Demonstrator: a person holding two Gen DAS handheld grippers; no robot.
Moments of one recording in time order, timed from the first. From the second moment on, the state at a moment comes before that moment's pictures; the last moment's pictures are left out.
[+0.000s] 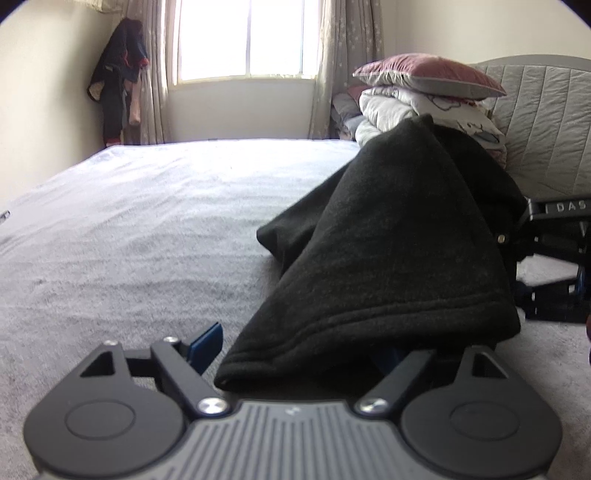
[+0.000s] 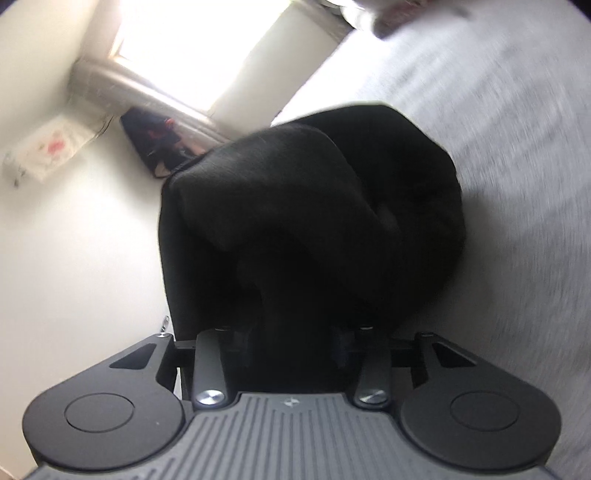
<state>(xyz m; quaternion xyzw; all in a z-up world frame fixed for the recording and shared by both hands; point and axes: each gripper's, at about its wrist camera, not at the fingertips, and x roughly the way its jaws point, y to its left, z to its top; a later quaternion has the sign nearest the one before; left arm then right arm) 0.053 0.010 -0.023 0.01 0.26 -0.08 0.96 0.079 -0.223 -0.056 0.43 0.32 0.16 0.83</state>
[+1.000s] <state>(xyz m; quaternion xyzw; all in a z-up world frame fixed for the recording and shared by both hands) 0.059 0.031 -0.019 -0.06 0.26 -0.08 0.96 -0.003 -0.182 0.063 0.29 0.33 0.02 0.90</state>
